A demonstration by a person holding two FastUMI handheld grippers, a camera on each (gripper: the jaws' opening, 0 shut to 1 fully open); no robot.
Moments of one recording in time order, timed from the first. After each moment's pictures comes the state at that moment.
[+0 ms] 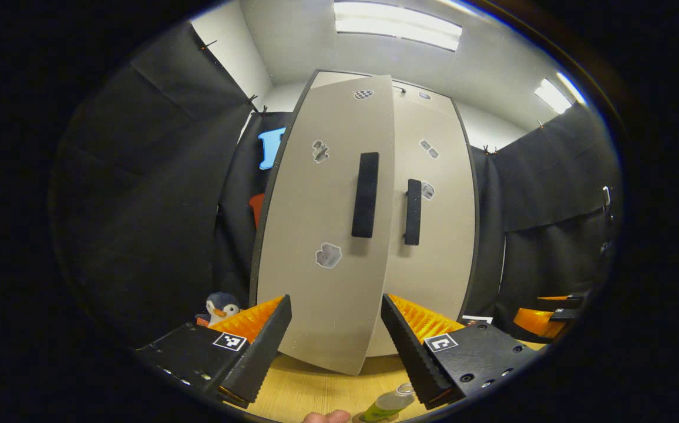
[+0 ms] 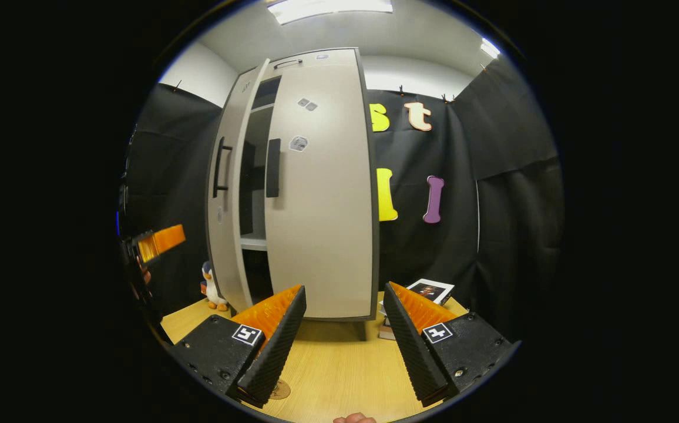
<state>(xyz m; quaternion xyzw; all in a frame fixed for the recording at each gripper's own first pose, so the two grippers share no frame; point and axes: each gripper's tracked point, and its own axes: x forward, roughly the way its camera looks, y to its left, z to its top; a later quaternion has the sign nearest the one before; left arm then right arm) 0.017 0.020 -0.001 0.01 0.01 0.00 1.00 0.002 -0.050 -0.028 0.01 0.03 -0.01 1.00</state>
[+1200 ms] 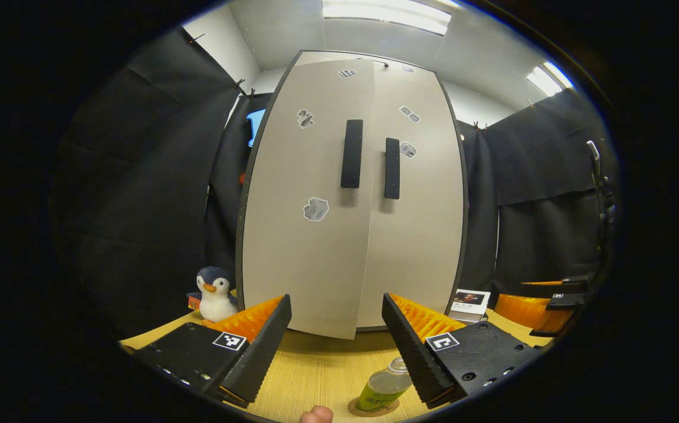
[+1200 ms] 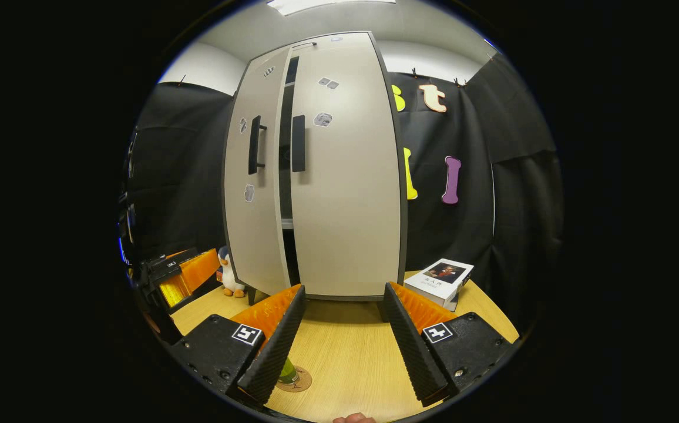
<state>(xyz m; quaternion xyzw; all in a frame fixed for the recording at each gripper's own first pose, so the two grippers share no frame) 0.003 0.003 -0.061 0.02 0.05 0.00 1.00 -0.006 -0.014 -0.059 0.02 0.09 0.03 1.00</state>
